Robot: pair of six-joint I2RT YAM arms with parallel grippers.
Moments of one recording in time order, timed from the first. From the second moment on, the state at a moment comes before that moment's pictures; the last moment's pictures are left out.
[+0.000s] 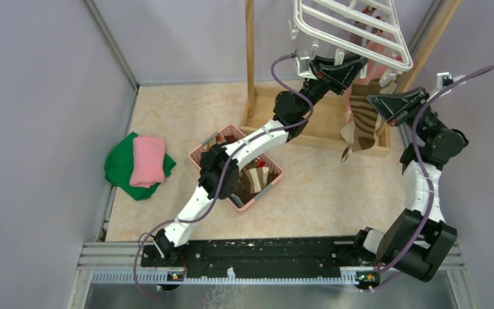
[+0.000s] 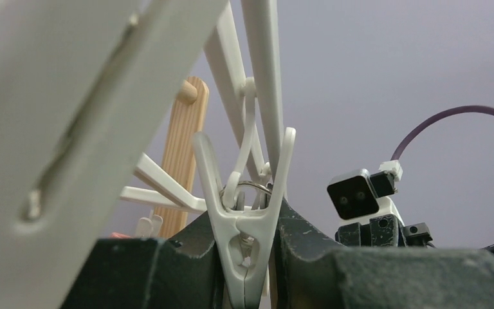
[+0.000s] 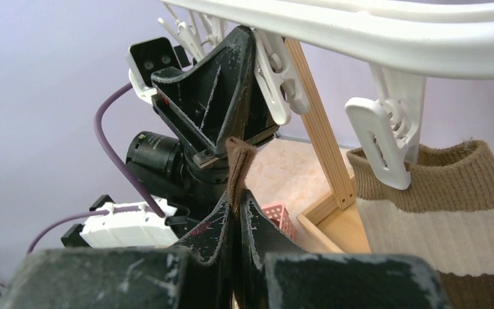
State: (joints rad) left arm -0.88 2.49 2.40 1.06 0.18 -0.61; right arm -0.46 1.18 0.85 1.22 -1.15 1.34
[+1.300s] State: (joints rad) left arm -0.88 2.49 2.40 1.07 0.18 -0.66; right arm -0.40 1.18 0.89 0.96 -0.99 1.27
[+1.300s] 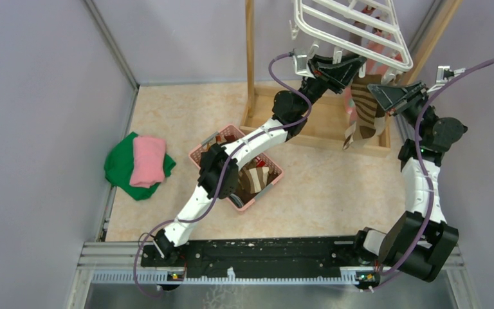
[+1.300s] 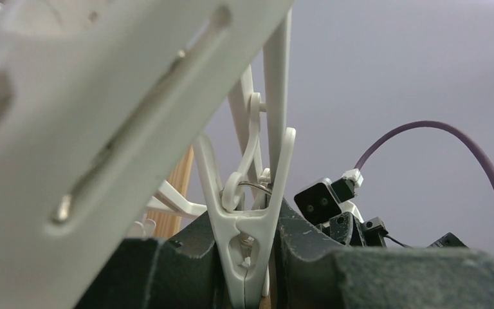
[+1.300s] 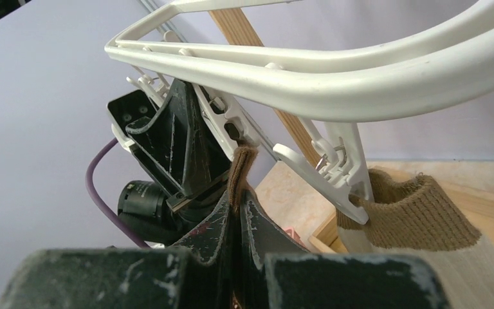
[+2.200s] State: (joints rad) left arm -0.88 2.49 2.40 1.07 0.18 -0.68; right arm -0.35 1.22 0.94 0.97 -0.93 1.26
